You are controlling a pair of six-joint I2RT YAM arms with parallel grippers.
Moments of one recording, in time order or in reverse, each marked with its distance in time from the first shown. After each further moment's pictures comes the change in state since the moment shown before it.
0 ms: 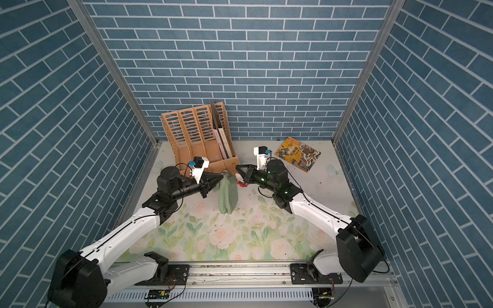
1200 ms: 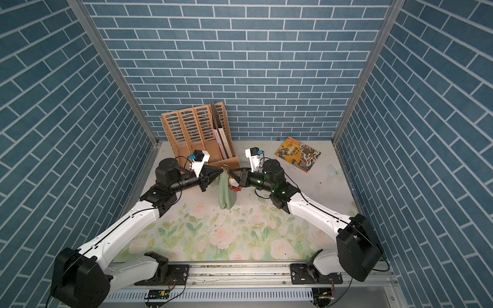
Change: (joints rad) left arm 0.018 0.037 0.158 -0.110 0.045 0.112; right arm 0.054 0.022 0.039 -0.016 -0.108 -0.019
